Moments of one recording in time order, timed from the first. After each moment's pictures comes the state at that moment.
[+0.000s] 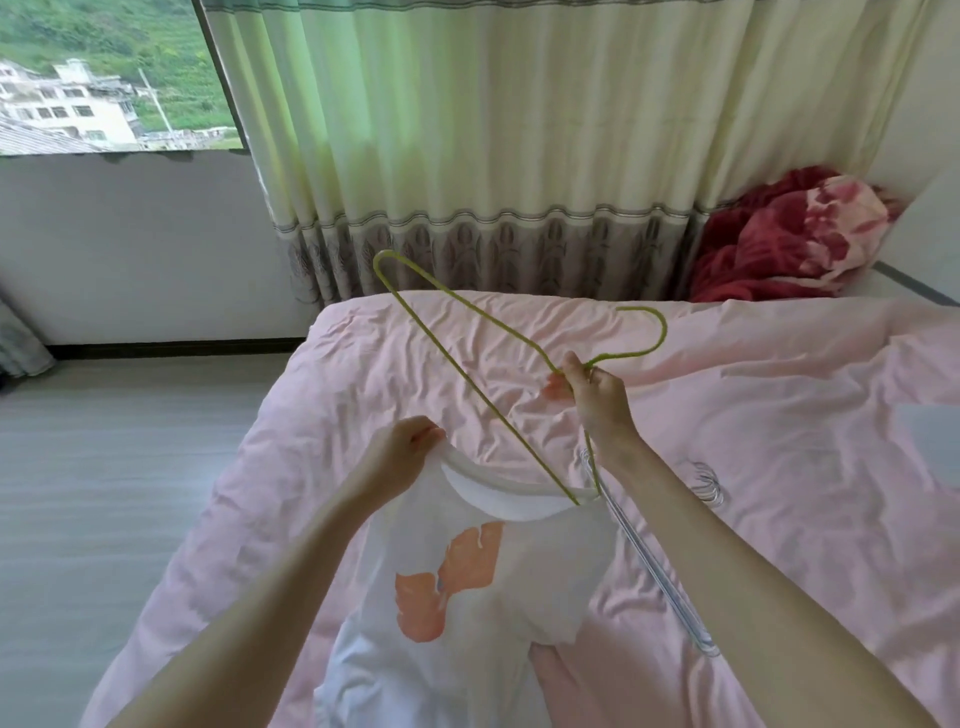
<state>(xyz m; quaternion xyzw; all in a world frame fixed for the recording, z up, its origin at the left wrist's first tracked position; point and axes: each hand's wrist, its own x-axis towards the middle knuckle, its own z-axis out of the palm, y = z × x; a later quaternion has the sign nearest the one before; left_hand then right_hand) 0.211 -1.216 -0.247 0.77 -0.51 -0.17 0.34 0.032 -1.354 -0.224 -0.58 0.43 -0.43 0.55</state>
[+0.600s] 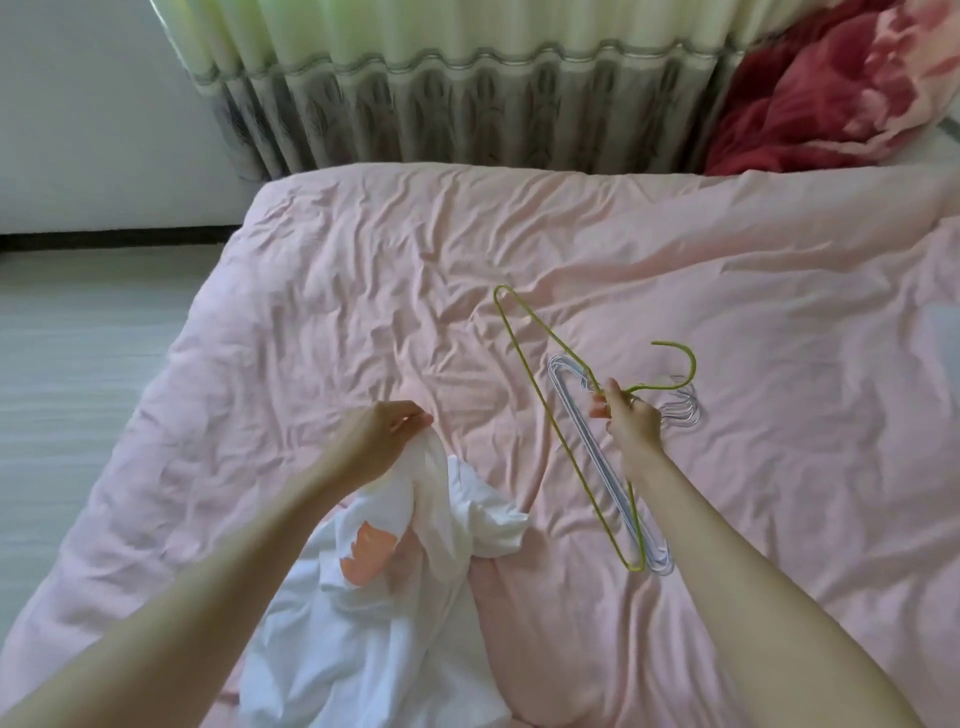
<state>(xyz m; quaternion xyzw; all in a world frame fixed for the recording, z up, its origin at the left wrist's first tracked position) 0.152 -1.282 -0.335 0.81 -0.51 -0.22 0.21 -0.071 -1.454 -0.415 -0.47 0.61 -0.33 0.54</state>
